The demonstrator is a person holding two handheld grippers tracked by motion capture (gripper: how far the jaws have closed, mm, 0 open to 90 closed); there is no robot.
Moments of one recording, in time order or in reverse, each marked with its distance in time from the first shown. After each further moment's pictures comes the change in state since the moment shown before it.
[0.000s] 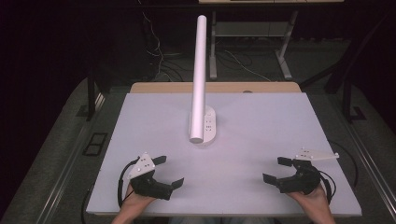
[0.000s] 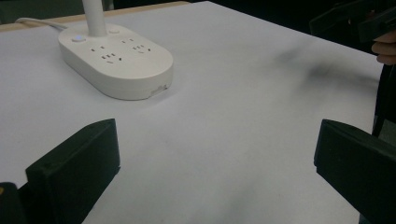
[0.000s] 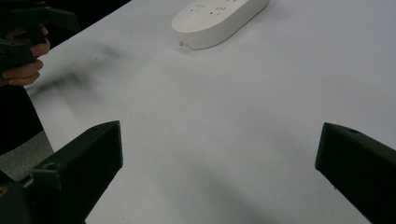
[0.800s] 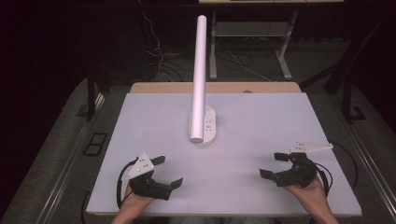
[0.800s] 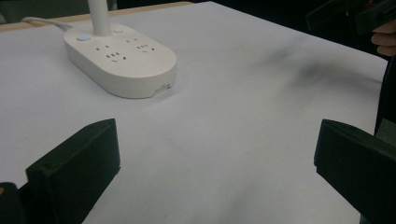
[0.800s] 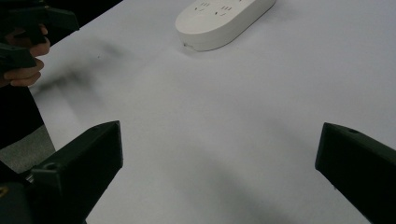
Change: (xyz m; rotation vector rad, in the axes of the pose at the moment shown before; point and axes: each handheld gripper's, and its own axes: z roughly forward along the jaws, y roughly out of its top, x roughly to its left) left arm 0.000 -0.001 -0.003 -0.003 0.009 -0.009; right arm 0.000 0.021 0.007 0.049 0.011 -0.023
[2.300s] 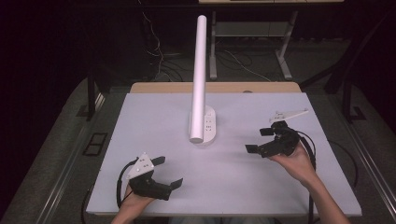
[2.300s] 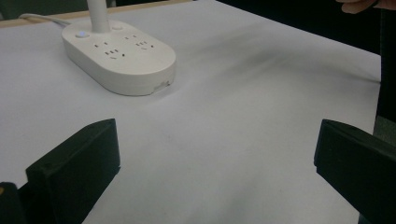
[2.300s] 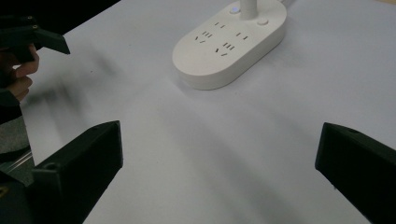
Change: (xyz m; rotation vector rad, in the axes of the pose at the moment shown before) left arm 0.000 -0.001 0.001 0.008 -0.004 -0.004; right arm -0.009 0.082 0.037 0.092 0.022 -0.080
